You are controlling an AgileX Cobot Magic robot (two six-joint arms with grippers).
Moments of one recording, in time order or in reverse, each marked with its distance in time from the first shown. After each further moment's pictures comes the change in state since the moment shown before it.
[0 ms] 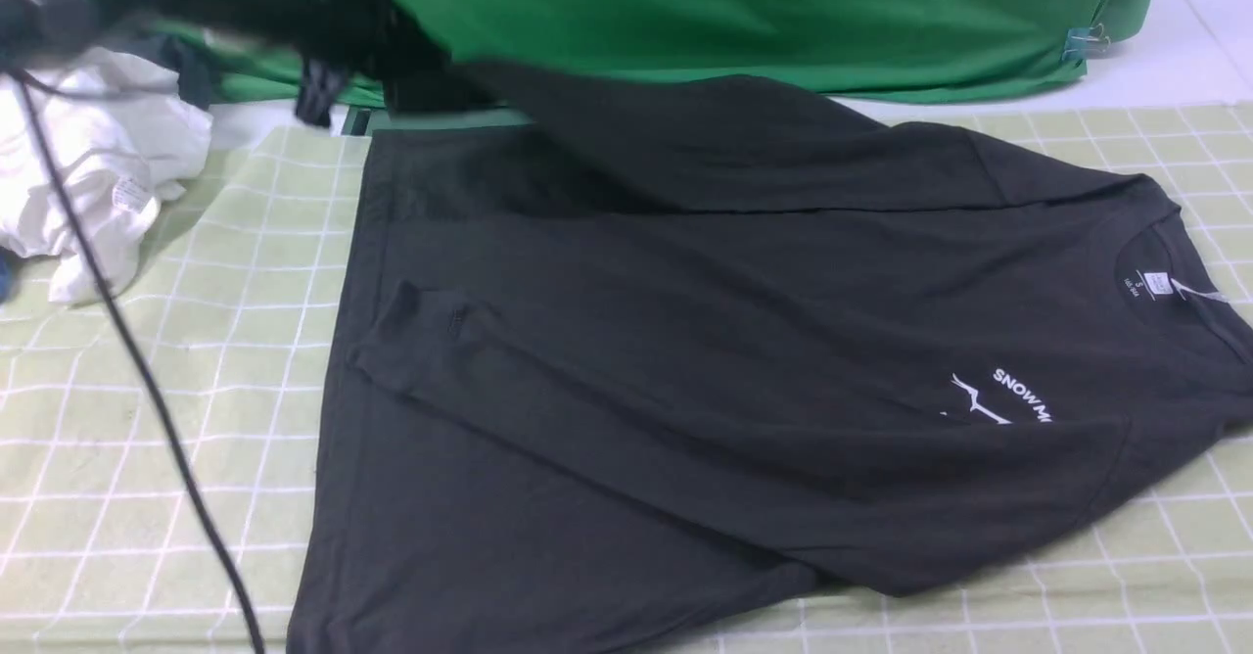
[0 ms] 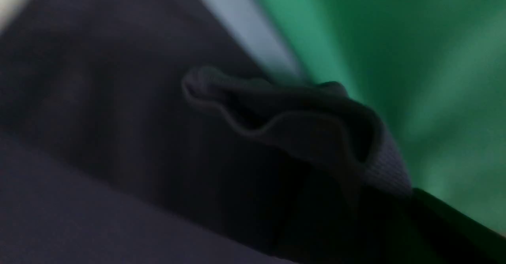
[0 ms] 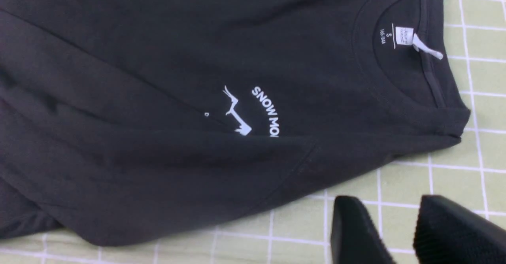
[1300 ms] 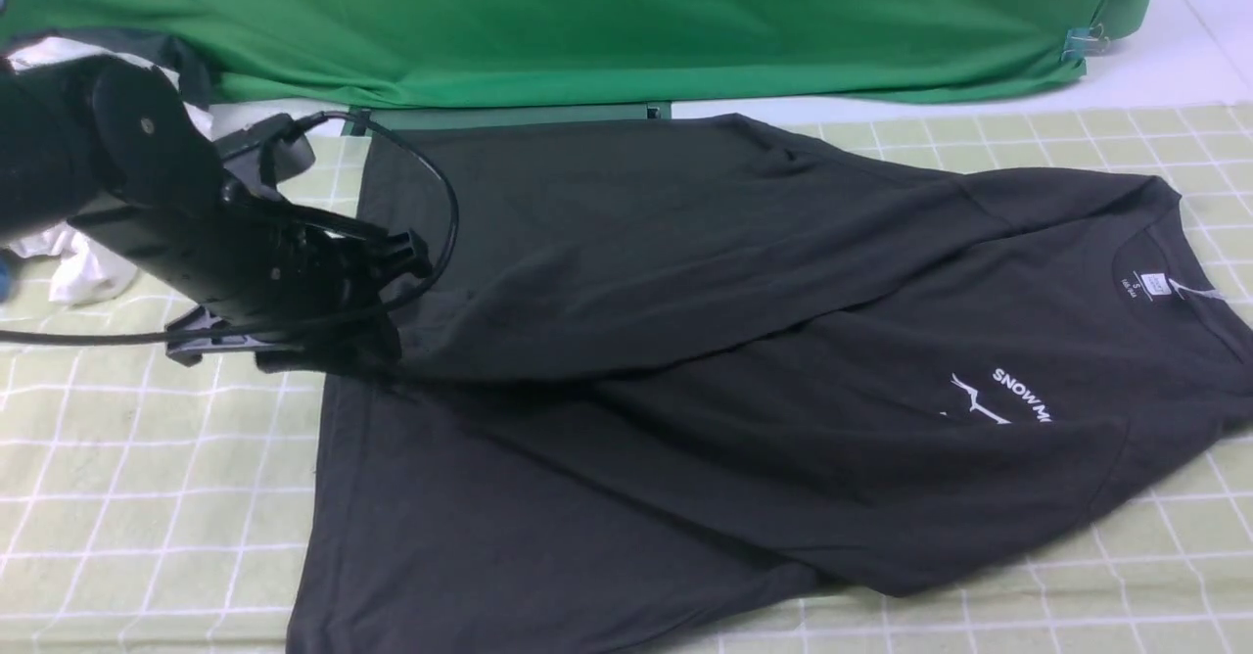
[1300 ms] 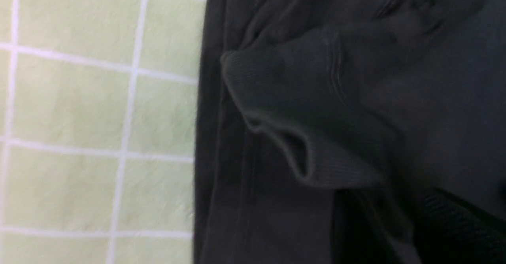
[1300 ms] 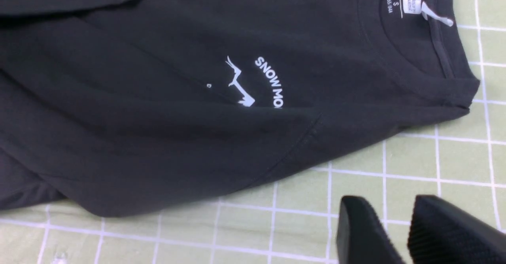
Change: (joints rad) right arm 0.000 0.000 0.000 -0.003 0.060 0.003; left arm -0.147 -0.476 0.771 0.539 0.026 0.118
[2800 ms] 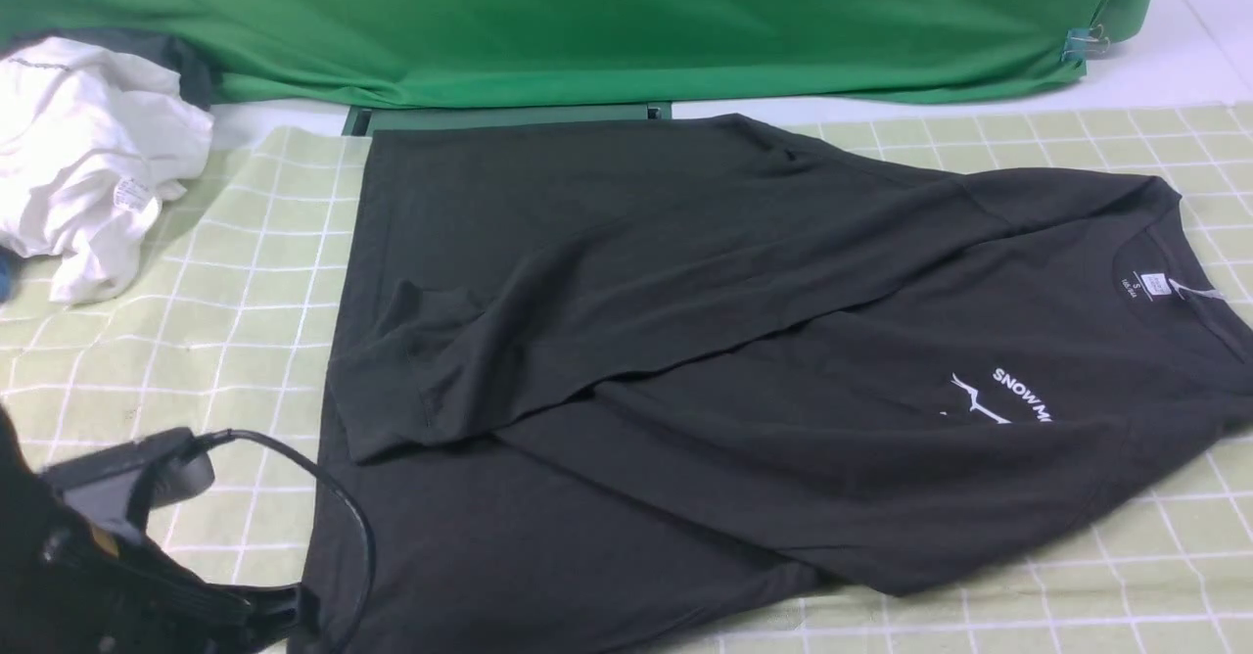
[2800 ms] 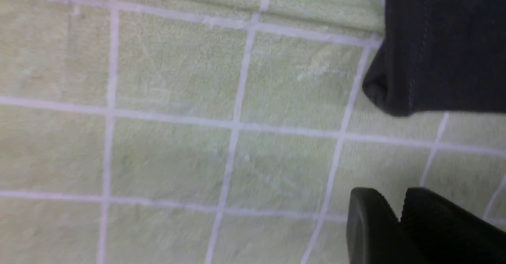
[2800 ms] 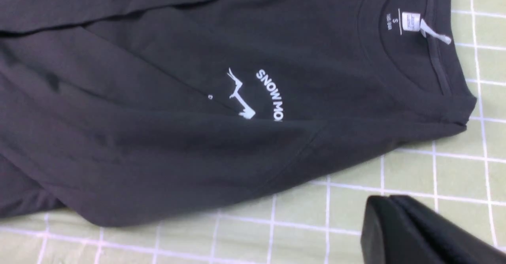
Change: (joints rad) right arm 0.000 0.002 0.000 0.026 -0.044 -0.029; left arm 0.000 -0.460 0.585 -0.022 0.115 0.002
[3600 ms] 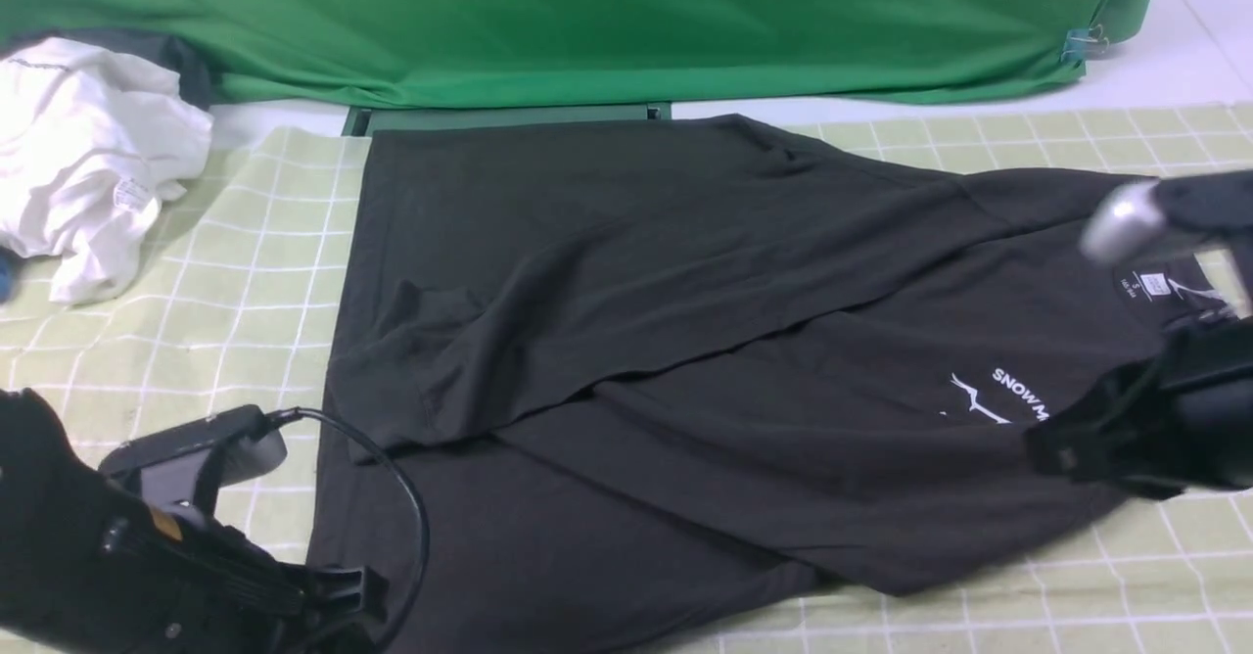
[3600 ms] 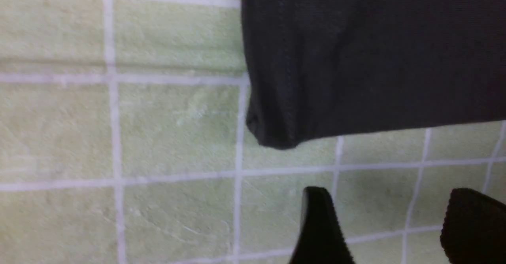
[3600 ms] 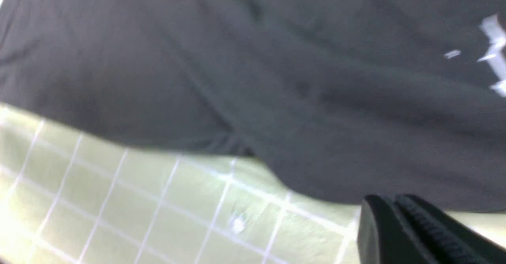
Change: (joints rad) right arm 0.270 0.324 0.000 0.314 -0.049 -0.140; left arm -0.099 0.020 -0.025 -0.079 -0.068 0.080
